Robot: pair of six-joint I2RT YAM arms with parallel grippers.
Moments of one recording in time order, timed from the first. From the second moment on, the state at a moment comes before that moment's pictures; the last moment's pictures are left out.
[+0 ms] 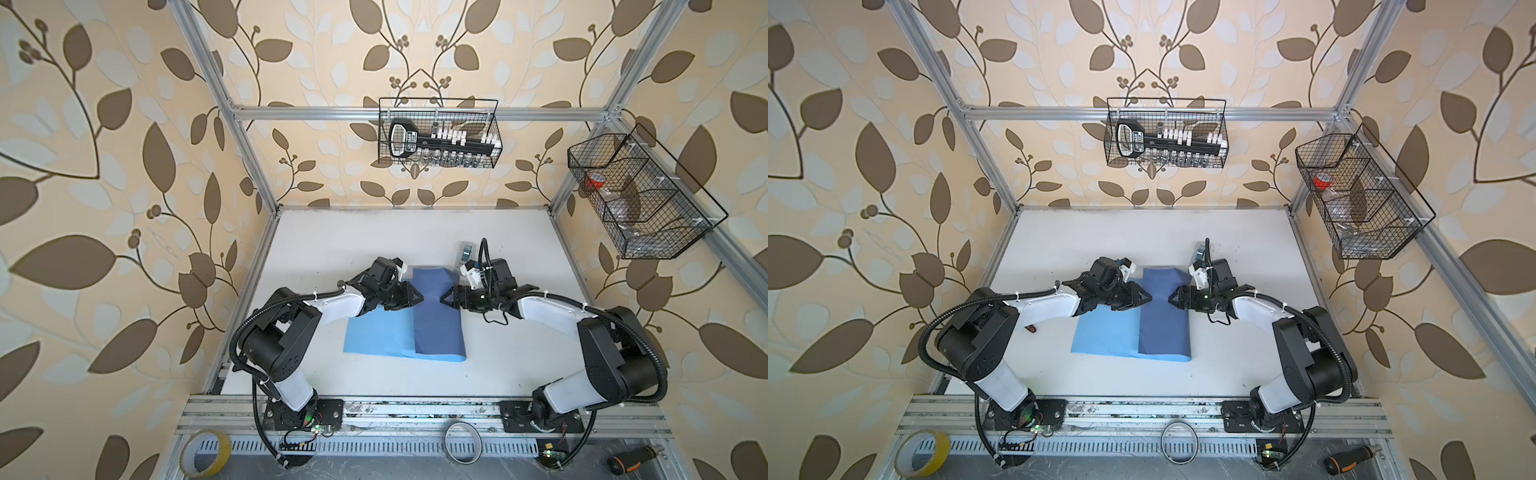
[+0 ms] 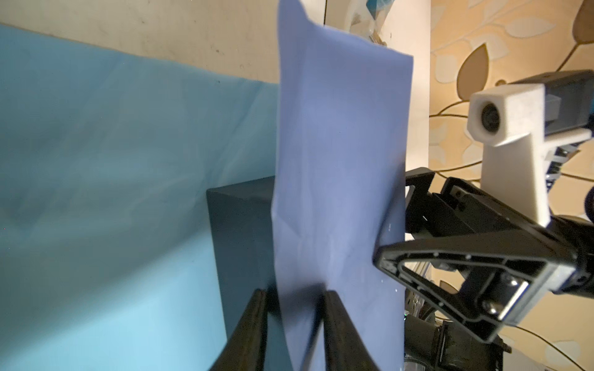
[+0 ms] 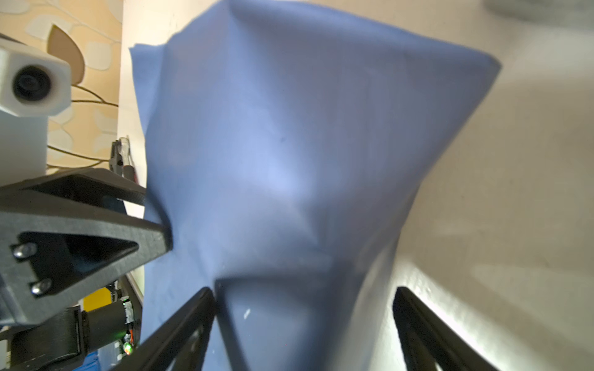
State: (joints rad) left arm -0.58 1.67 0.86 0.04 0.50 -0.78; right arm 0.31 1.50 0.73 -0.17 -0.47 0.45
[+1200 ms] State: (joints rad) left arm -0.68 1.56 0.78 -0.09 0.52 -0.76; right arm 0.31 1.49 0.65 -0.05 -0.48 0.47
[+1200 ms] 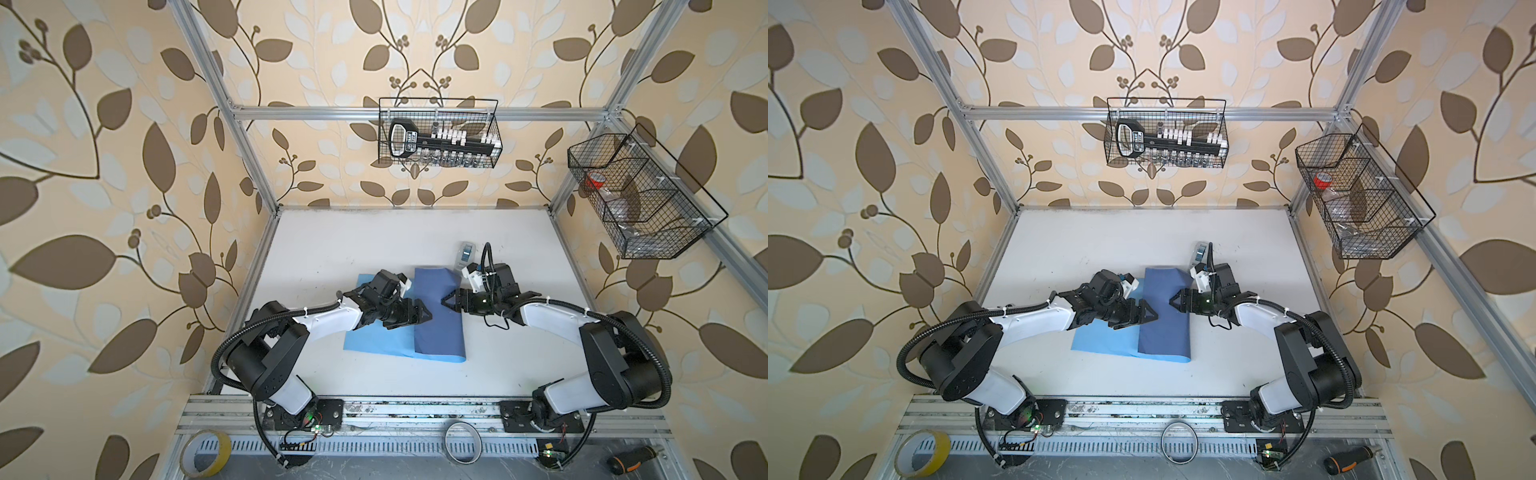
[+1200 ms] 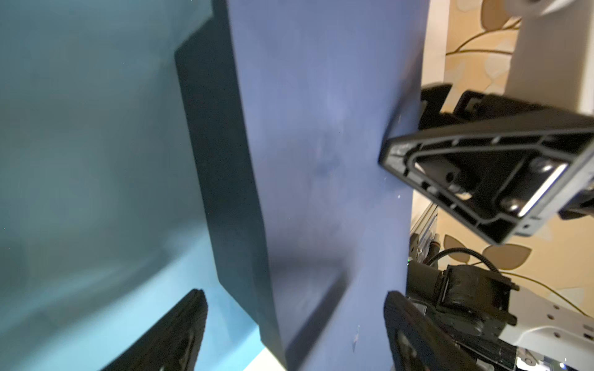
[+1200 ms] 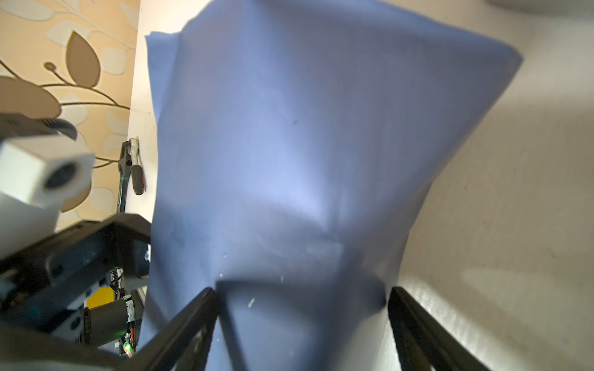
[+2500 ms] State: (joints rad) left arm -0.71 1.61 0.83 -0.07 0.55 -0.73; right arm 0.26 1.45 0.67 -0.16 -0.47 0.42
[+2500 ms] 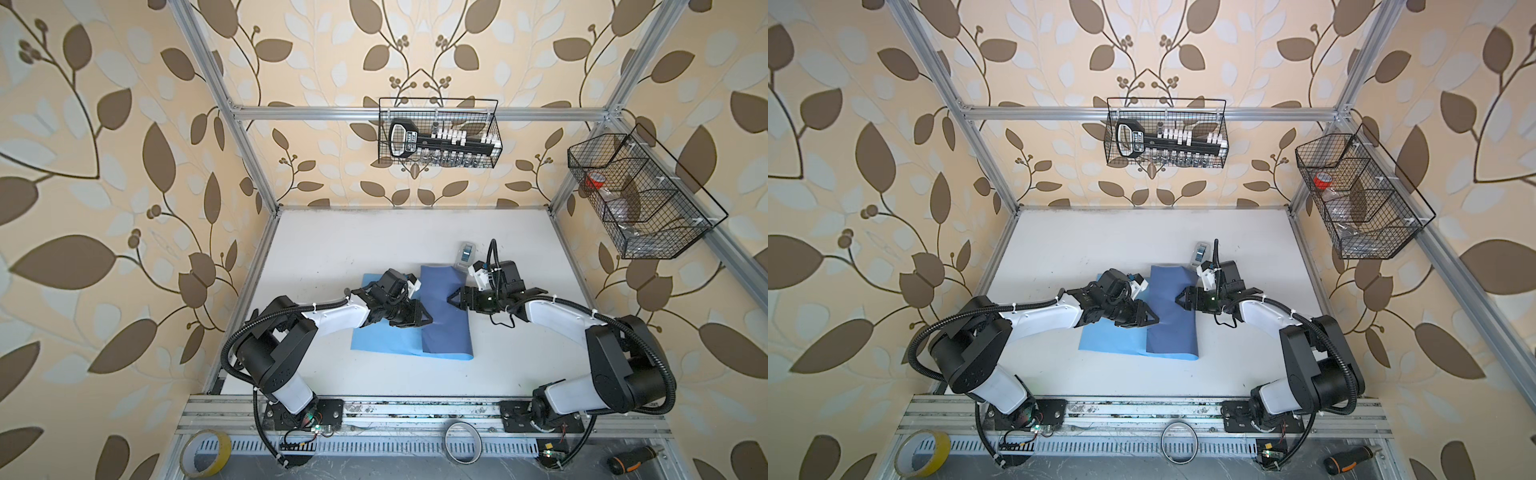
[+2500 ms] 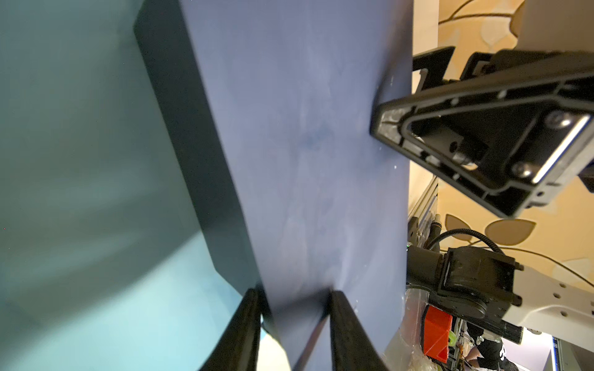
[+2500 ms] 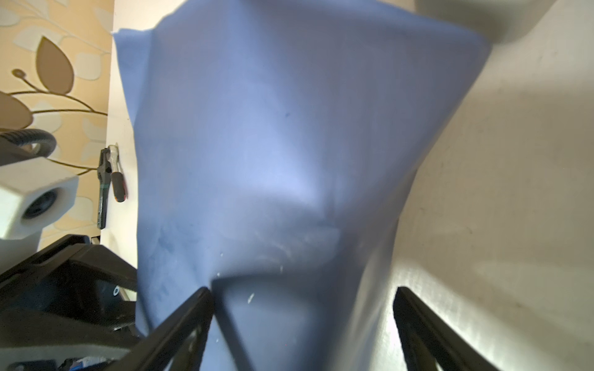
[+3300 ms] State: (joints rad) left arm -0.71 1.61 0.83 -0.07 0.56 -0.74; right arm 0.25 1.45 0.61 -0.09 -0.53 0.45
